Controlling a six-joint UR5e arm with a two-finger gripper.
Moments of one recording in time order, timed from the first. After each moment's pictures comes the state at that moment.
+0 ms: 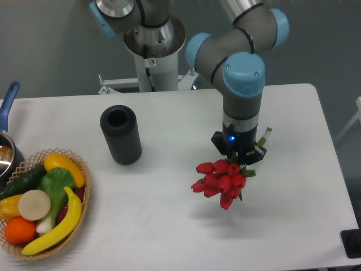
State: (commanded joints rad) arm 2.57 -1.93 -1.64 -0.96 1.56 1.08
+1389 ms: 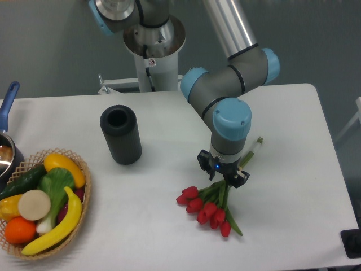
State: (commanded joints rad) arm 2.53 -2.00 -1.65 -0.96 1.56 1.10
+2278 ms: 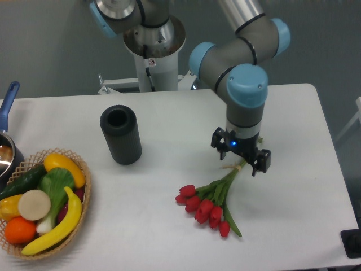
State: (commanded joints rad) arm 2.63 -1.90 -1.59 -1.09 1.56 1.33
